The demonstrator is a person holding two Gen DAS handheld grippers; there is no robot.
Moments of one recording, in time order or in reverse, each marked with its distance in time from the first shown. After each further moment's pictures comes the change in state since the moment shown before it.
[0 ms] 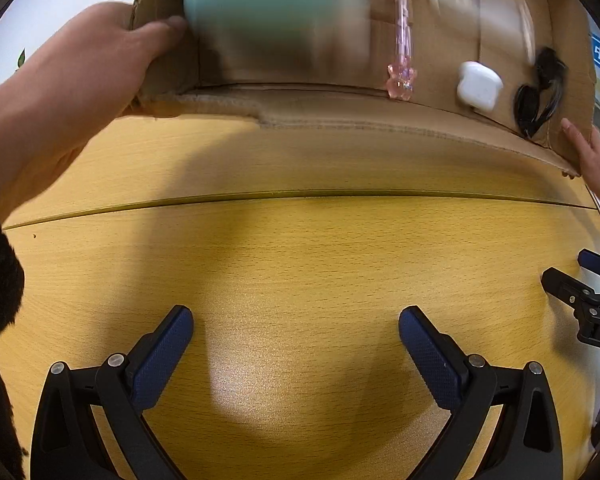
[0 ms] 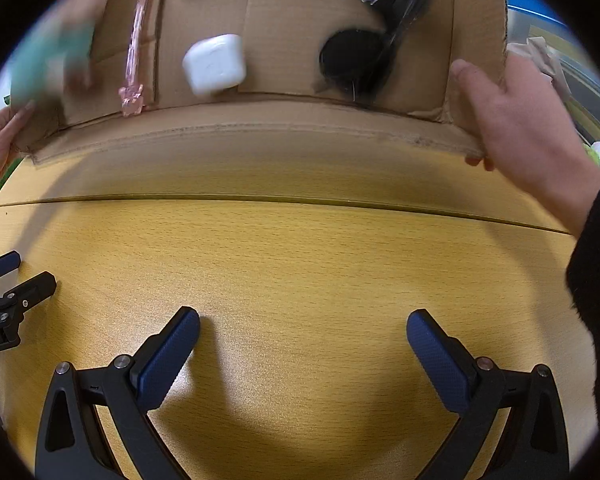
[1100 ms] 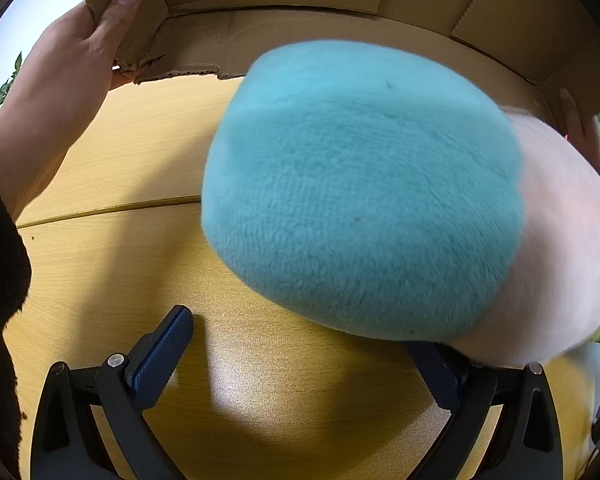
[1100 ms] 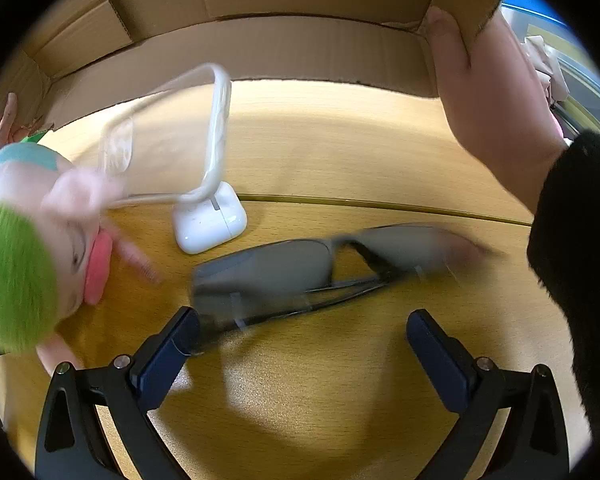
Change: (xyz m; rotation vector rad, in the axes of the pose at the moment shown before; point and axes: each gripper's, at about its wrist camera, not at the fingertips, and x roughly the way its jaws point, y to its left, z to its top) left arm 0.001 0.001 0.004 0.009 0.001 -0.008; right arm -0.001 -0.002 0.004 -0.003 -0.003 0.001
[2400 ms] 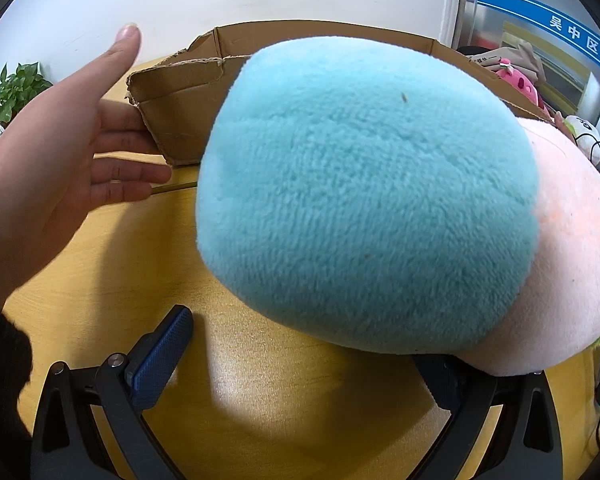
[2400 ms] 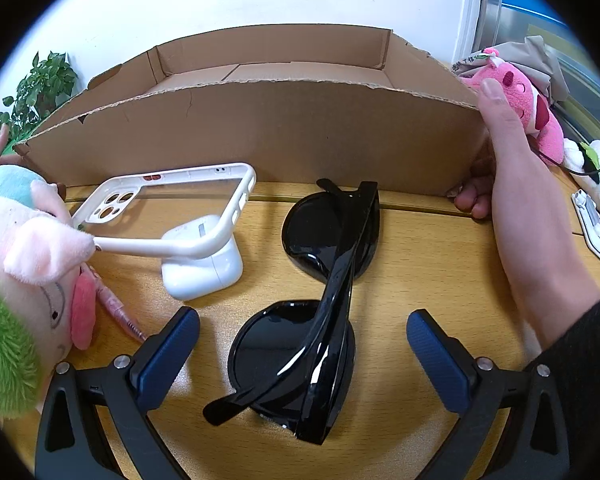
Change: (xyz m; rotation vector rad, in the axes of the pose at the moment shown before) left arm -0.017 -0.001 -0.020 0.064 0.001 -0.045; right arm 0.004 -0.006 0.006 -0.008 -0.002 0.006
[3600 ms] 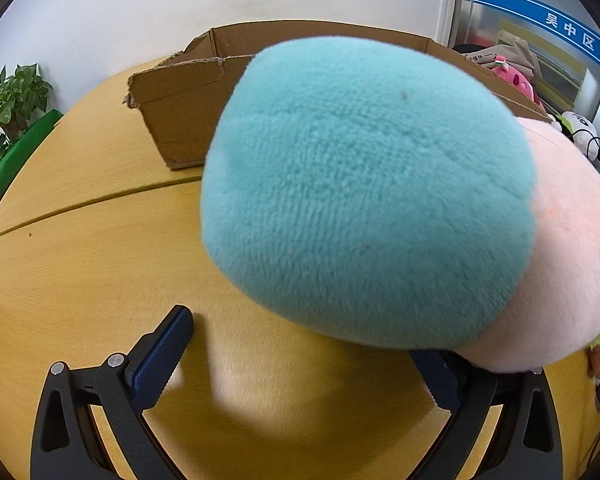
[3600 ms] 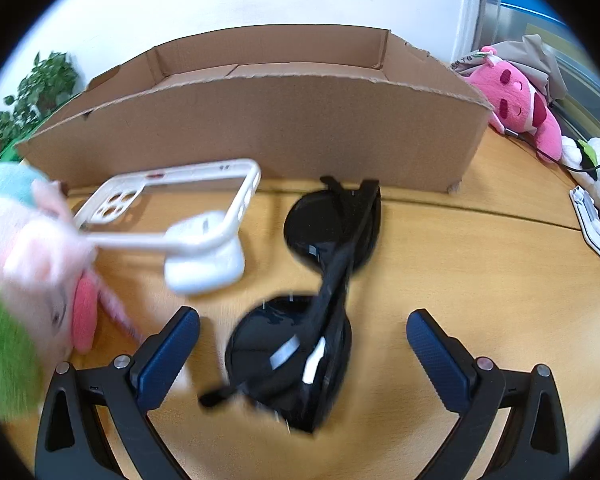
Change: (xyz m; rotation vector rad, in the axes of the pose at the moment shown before) left arm -0.009 -0.001 -0.012 0.008 0.001 -0.002; right arm -0.009 0.000 -0.013 -0.023 -0.002 0.017
